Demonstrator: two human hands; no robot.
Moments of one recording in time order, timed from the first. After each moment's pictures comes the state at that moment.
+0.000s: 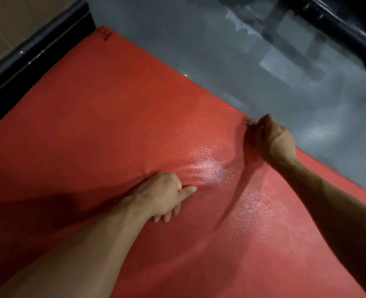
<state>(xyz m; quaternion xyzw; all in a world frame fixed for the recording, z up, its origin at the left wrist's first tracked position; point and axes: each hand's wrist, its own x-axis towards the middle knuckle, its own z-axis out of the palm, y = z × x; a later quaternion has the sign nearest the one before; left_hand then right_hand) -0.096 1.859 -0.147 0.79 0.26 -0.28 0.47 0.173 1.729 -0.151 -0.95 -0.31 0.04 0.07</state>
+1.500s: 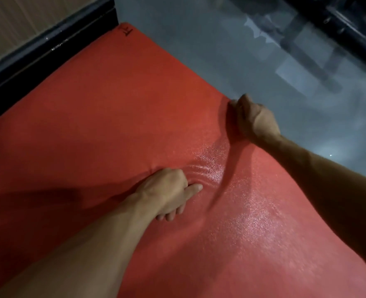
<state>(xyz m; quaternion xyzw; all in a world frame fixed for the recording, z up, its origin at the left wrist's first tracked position) -0.101 1.851 -0.154 0.81 0.28 -0.24 0.46 0.167 1.809 -0.153 -0.89 -0.44 0.08 0.09</state>
